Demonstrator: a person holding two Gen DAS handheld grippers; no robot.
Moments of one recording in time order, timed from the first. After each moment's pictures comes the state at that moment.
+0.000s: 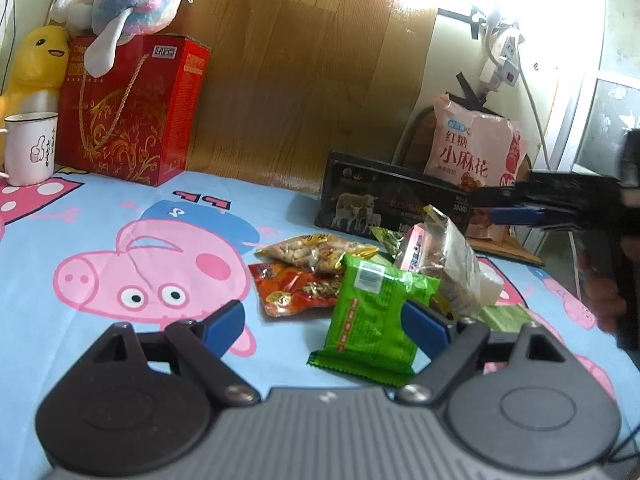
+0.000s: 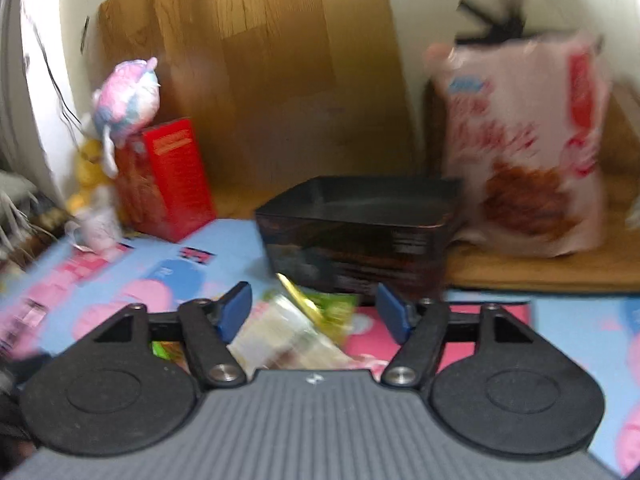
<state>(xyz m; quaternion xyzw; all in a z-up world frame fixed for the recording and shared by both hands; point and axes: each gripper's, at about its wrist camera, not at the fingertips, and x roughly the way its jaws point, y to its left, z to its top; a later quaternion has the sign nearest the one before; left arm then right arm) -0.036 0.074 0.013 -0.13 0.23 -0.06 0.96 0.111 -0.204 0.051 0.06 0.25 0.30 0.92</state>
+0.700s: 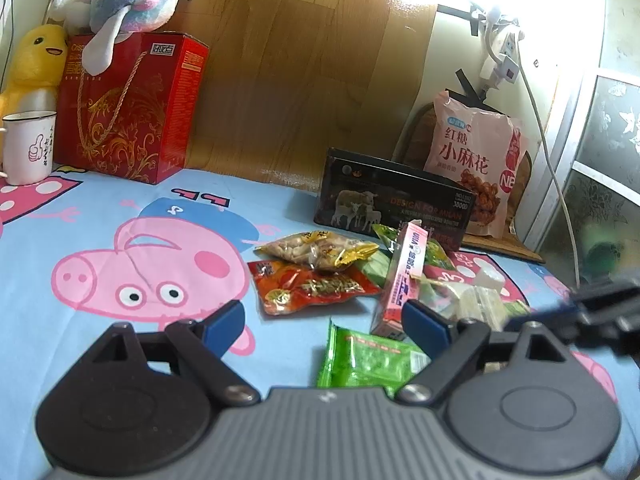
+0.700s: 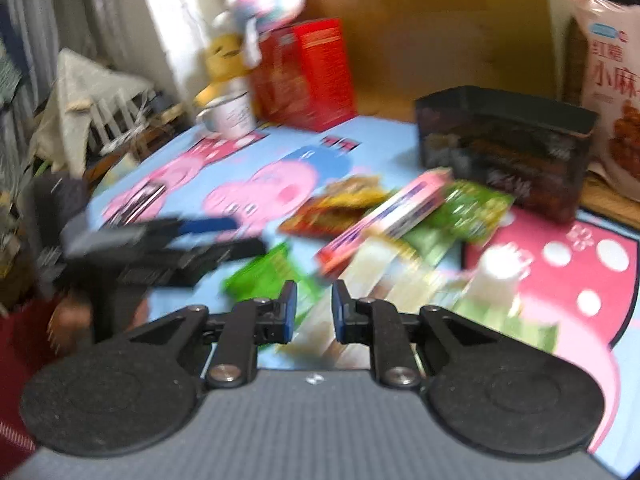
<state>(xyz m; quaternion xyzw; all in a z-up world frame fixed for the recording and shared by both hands) -0.034 0.072 0.012 -0.12 0.24 -0.06 0.96 0.007 -0.175 0.033 -0.04 0.32 0.46 0.83</state>
